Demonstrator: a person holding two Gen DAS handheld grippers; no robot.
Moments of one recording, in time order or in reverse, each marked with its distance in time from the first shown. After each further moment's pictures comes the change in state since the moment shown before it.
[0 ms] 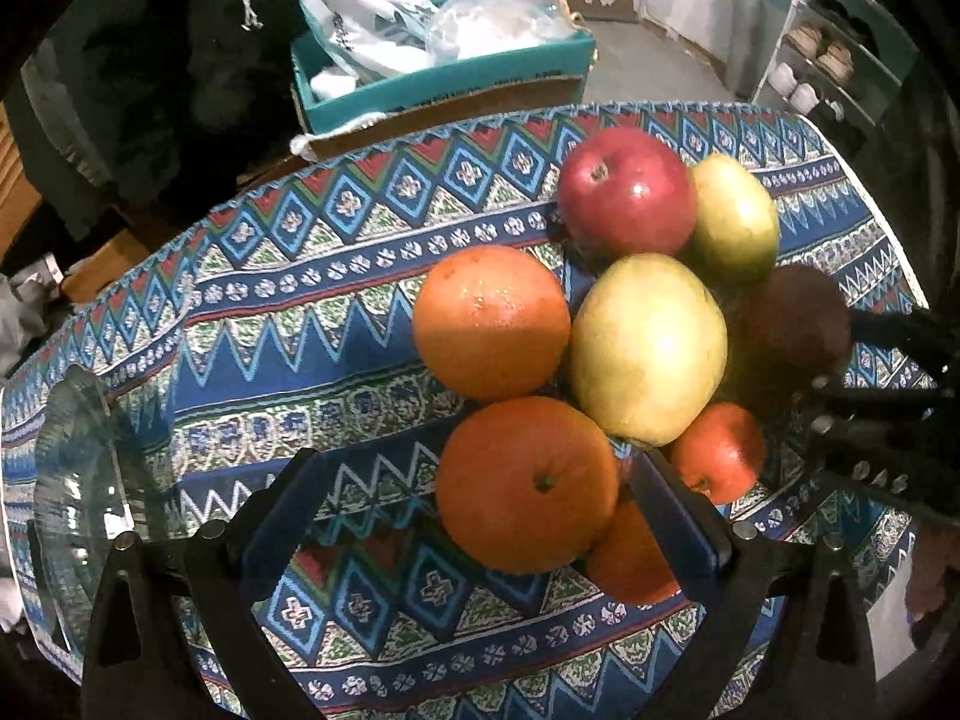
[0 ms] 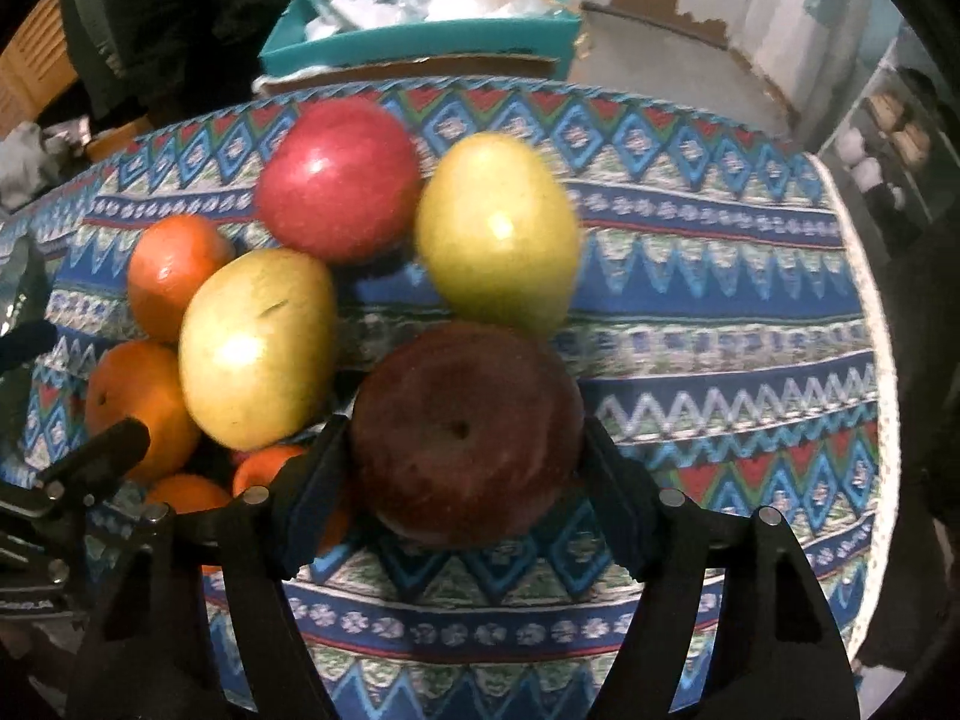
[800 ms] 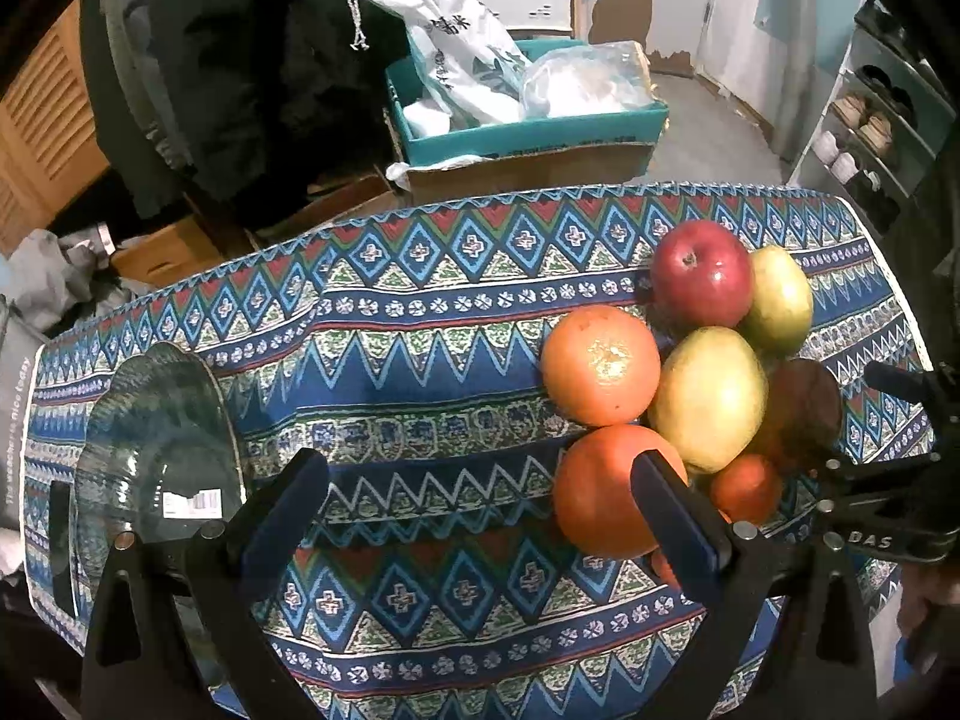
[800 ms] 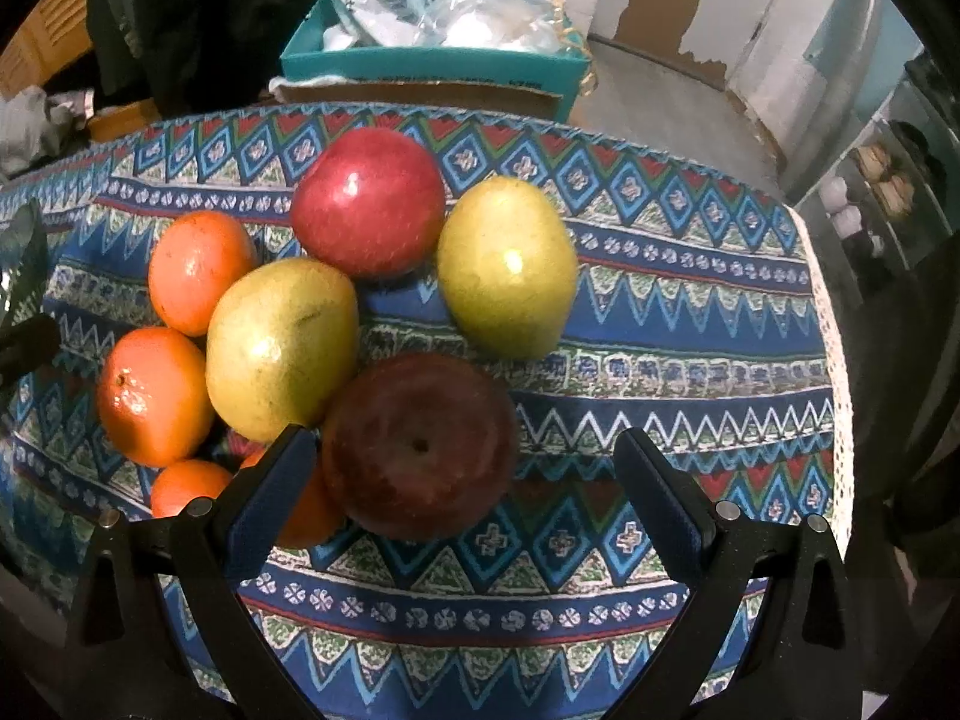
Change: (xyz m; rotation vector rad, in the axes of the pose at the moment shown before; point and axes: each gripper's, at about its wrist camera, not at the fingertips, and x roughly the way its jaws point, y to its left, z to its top) left arm -0.042 0.048 -0.003 -0.124 -0.097 0.066; right arm -0.016 0.023 0.001 -0.091 -0.026 -0.081
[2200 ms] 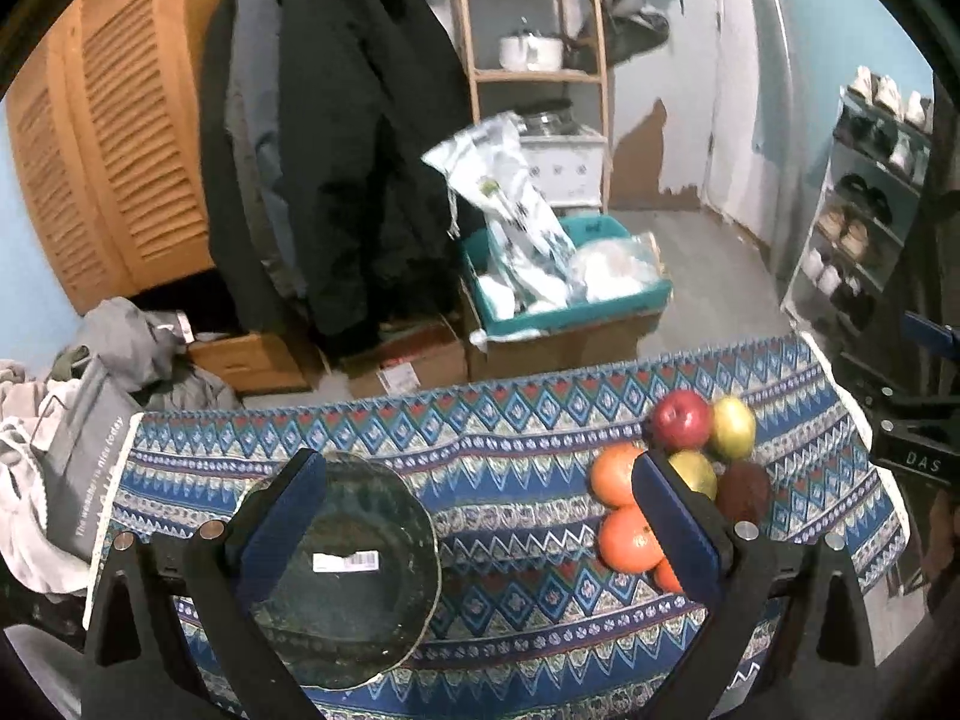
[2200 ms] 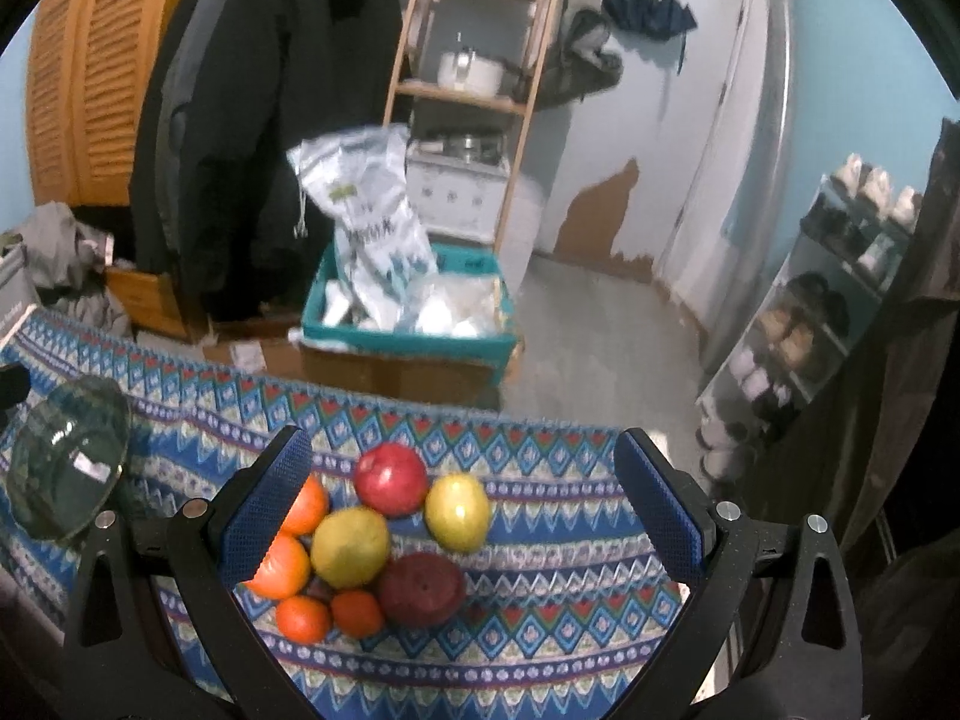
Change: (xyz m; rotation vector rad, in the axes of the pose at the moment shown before) left arm -0.162 0.064 0.001 -0.038 -0.323 0.043; right arm -0.190 0.015 0.024 -0.007 -0.481 -0.135
